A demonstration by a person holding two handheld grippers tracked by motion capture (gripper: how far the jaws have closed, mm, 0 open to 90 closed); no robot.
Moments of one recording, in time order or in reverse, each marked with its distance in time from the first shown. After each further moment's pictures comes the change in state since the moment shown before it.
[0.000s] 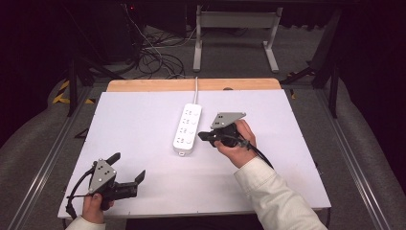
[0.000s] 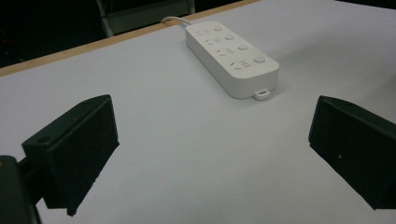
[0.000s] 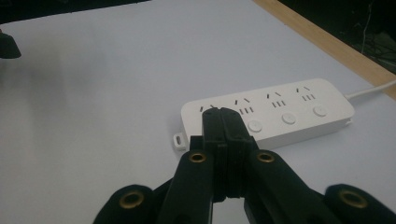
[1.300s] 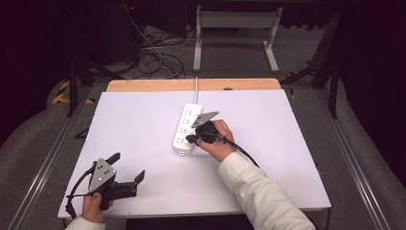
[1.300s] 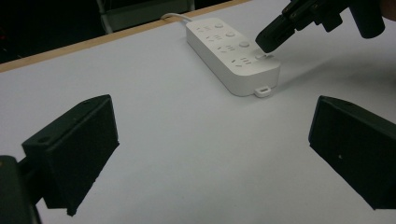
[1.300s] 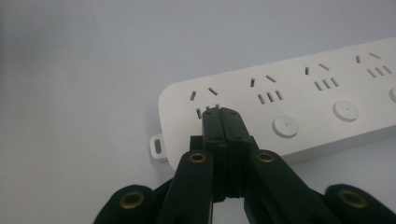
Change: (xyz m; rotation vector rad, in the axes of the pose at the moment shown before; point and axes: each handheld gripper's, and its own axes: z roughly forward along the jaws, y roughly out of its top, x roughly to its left) left arm 0.002 -0.001 0.001 0.013 -0.003 -0.002; right arm -0.016 -0.012 0.084 0.131 0.056 0.031
